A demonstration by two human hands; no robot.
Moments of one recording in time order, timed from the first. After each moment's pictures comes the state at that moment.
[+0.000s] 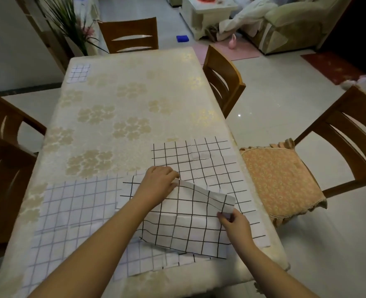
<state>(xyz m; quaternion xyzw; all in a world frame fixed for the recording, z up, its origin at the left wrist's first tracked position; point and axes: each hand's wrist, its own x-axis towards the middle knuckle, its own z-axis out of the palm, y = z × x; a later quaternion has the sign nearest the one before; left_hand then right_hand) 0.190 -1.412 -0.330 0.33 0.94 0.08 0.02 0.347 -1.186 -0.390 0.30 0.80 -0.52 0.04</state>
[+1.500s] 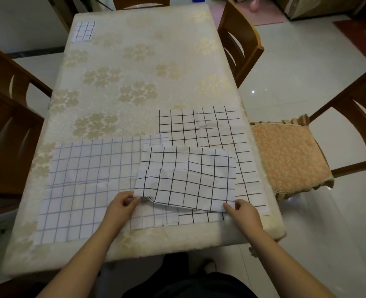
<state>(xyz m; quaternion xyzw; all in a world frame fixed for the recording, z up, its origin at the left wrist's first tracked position) 0.340 -1.531 -0.409 -0.15 0.86 0.47 0.17 0.395 -1.170 -0.404 0.29 0.88 -0.33 0.19</state>
